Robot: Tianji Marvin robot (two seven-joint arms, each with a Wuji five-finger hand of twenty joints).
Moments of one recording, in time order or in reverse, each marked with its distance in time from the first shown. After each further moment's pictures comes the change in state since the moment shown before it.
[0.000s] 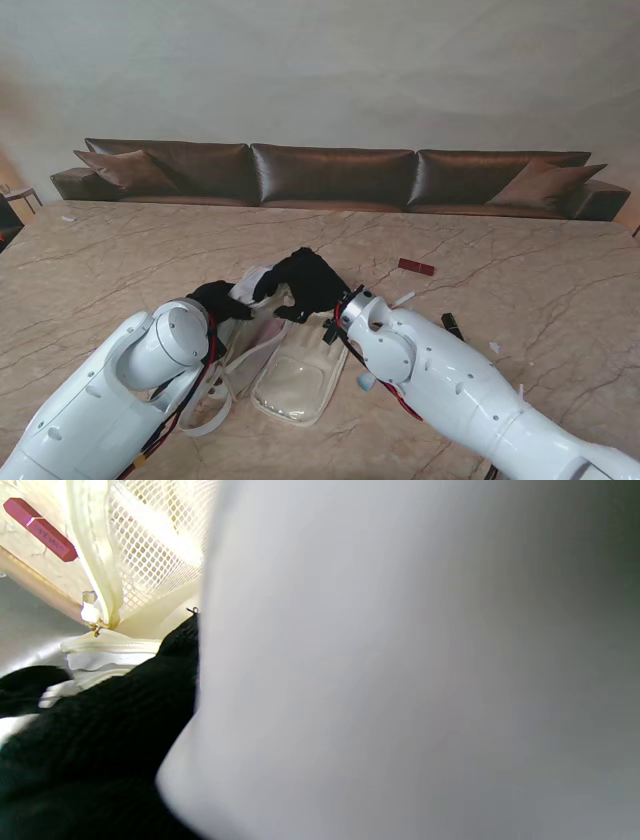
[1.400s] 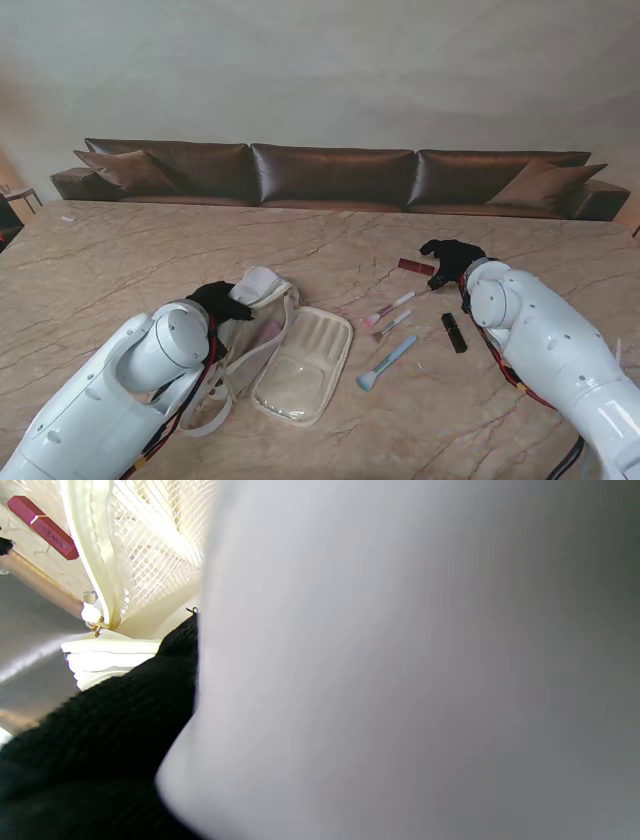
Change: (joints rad) left arm 0.011 -0.004 -0.006 -0.008 -0.003 -0.001 0.010; right arm 0.079 0.174 0.264 0.220 -0.074 0.458 0.409; left_hand -0.001 0.000 -0.001 0.000 0.000 0.000 0.000 -0.001 0.000 0.000 0.001 0.001 0.000 0.000 0.007 -0.003 0.000 0.000 0.000 0.000; right_hand -0.072 0.075 -0.073 0.002 -0.549 0.268 -0.131 -0.167 -0.575 0.110 -0.032 -0.090 -0.145 0.004 -0.287 -0.298 0.127 -0.117 -0.096 -0.259
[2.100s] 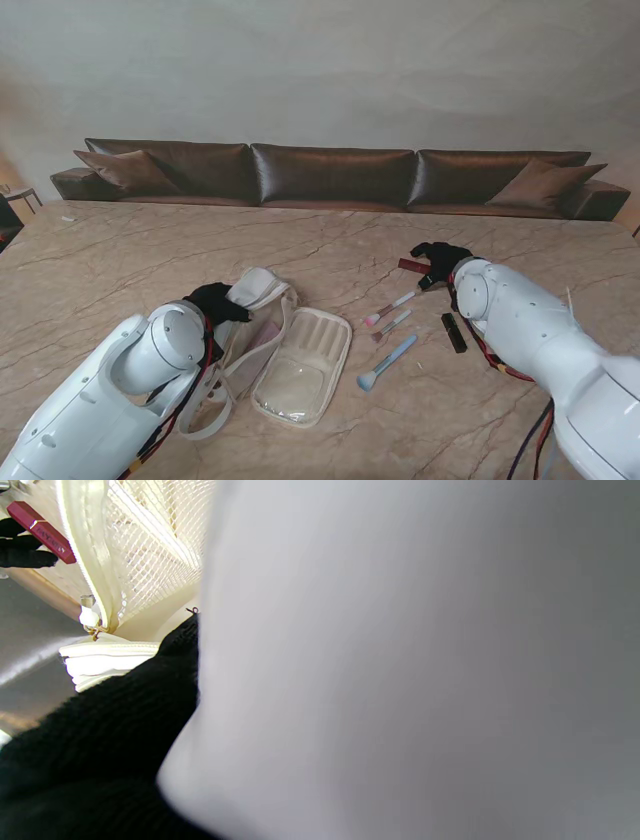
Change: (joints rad) left arm 0.017 0.008 -0.018 -0.019 0.021 -0.004 -0.029; right arm 0.253 -0.137 -0.359 0.462 0.260 -0.091 -0.132; left_hand 0.000 0.000 0.000 0.000 0.000 0.000 0.000 0.000 0.000 0.000 -0.001 -0.005 0.000 0.000 -0.003 -0.009 0.000 0.000 0.000 0.000; right_hand -0.028 0.051 -0.026 0.000 -0.085 -0.076 0.021 -0.003 -0.154 -0.003 0.115 0.022 -0.185 -0.006 0.196 0.120 -0.136 0.046 0.025 0.078
